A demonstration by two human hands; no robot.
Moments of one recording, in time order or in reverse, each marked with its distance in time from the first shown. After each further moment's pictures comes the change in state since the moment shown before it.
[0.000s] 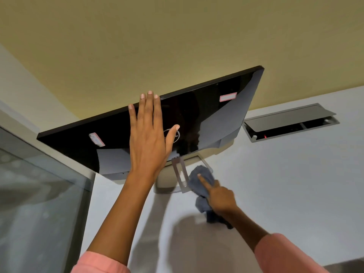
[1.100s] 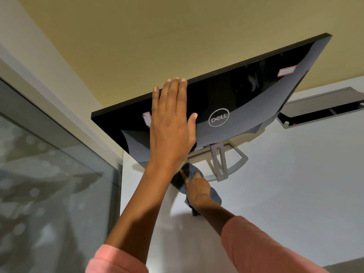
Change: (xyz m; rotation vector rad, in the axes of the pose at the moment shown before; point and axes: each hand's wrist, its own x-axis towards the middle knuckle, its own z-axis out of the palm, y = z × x) left_hand -0.024 -0.079 -0.007 -0.178 0.117 0.084; right_hand 0.062 -0.187 0.076 -0.337 -0.059 0.041
